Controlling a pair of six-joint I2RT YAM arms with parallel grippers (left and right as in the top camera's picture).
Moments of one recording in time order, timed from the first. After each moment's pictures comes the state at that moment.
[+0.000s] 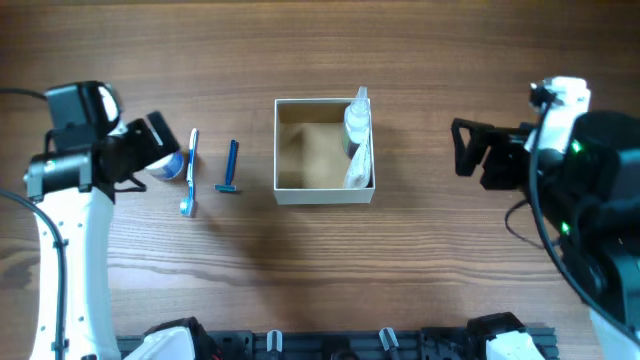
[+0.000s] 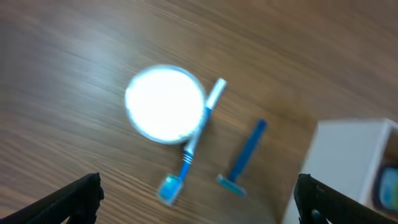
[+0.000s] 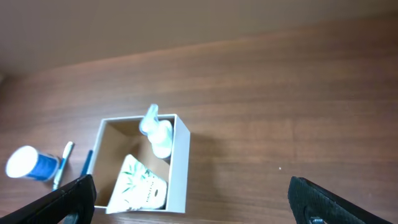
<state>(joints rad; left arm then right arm) 0.23 1.33 1.19 -0.89 0.03 -0.29 0.19 1.01 1.40 -1.01 -0.04 0.26</state>
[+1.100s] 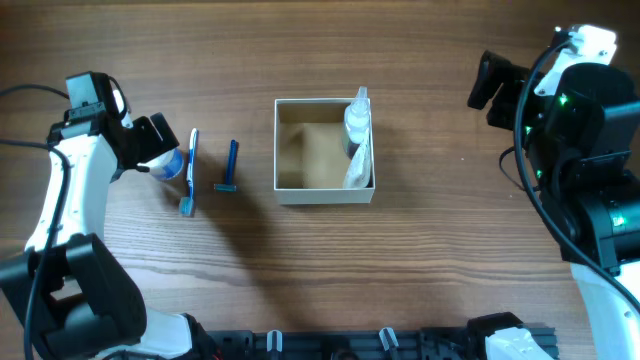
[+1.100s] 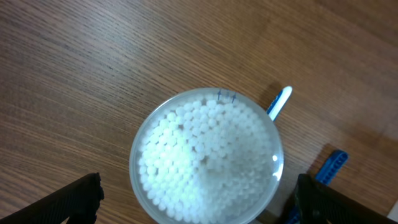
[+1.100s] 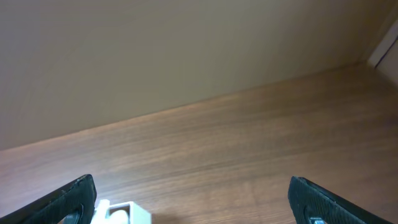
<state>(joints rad) 0.27 1.67 1.19 -0.75 0.03 -0.23 0.19 1.11 1.40 -0.71 0.26 0.28</state>
